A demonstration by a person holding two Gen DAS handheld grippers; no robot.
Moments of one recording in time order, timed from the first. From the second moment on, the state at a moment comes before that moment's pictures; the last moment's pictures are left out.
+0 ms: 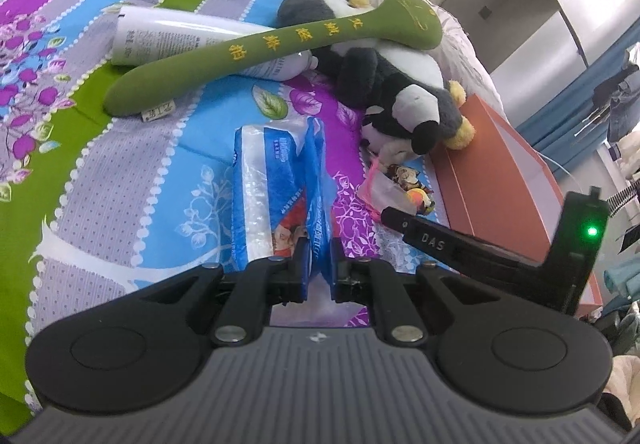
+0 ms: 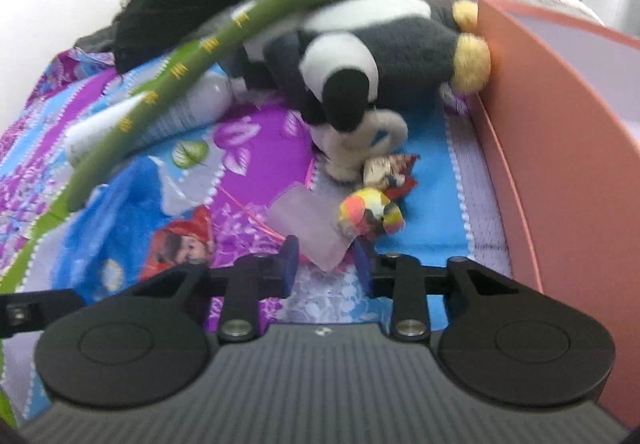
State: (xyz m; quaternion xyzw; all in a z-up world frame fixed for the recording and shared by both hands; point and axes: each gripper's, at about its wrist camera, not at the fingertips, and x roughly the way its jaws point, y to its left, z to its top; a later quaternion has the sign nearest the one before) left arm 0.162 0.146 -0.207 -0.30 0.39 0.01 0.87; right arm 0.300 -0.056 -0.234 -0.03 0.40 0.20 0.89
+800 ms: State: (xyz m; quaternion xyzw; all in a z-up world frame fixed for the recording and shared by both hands) left arm 0.126 0.122 -0.200 -0.29 0.42 -0.04 0.86; right arm 0.216 -0.088 -0.198 -0.03 0.38 0.21 0.90
